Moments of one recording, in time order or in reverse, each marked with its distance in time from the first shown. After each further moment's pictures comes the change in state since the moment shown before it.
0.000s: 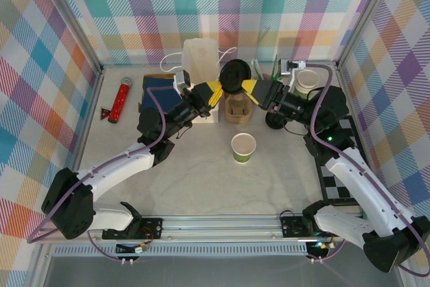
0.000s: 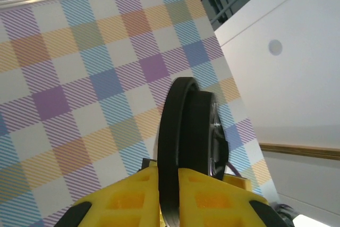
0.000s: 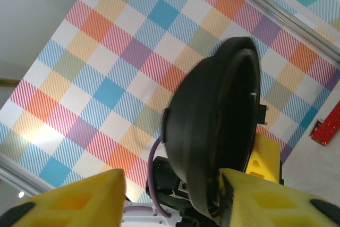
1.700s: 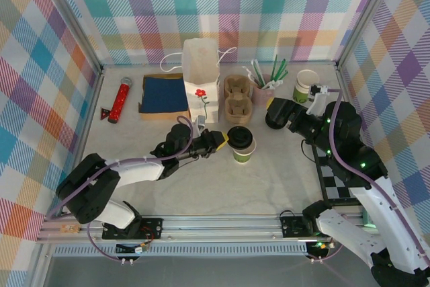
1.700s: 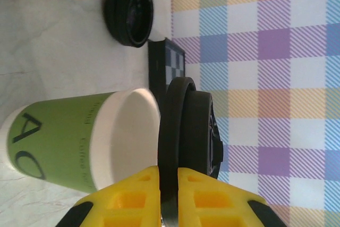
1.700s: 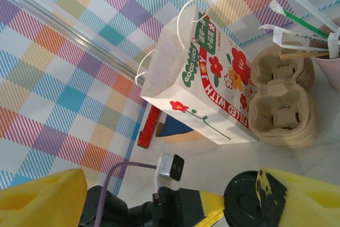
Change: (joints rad) left arm -0.037 0.166 -0.284 -0.332 0.042 0.239; right arm 0.000 -0.219 0.063 -0.788 0.543 -0.369
